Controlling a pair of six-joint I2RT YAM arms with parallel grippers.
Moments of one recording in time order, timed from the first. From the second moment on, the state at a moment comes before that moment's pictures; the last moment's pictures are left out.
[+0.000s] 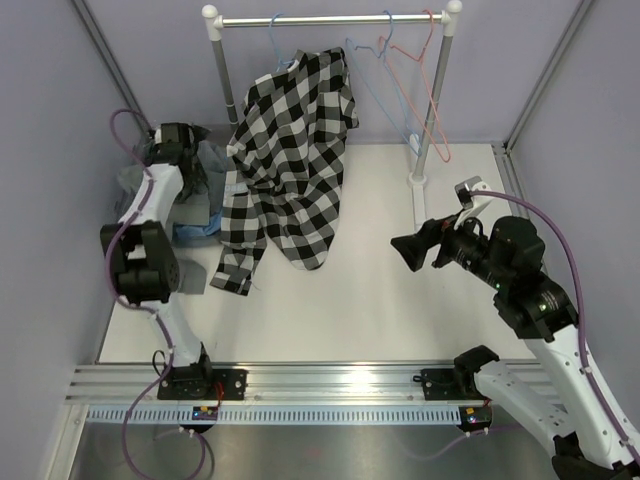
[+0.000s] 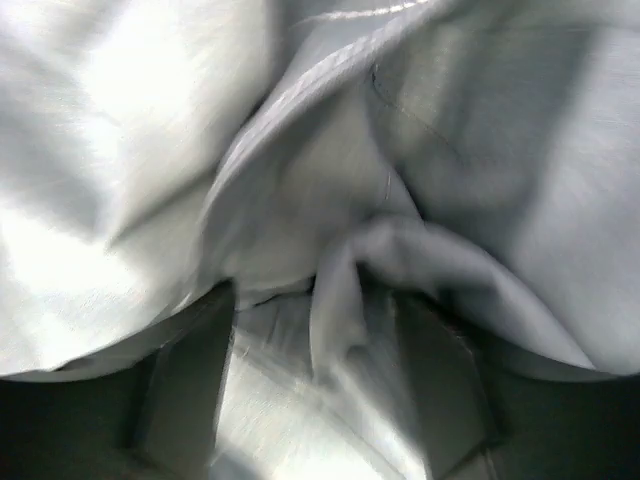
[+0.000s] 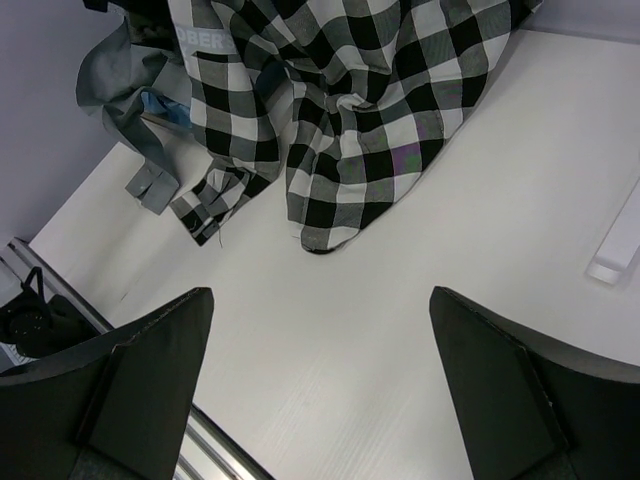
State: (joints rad) left arm 0.08 1.95 1.65 -0.59 -0.39 -0.29; right arm 0.43 0.72 1.03 -0.52 -0.25 0.25
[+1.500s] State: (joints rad) left arm 0.14 1.28 0.86 -0.58 -0.40 -0.43; right arm 0.49 0.59 1.03 -0.51 -0.27 0.25
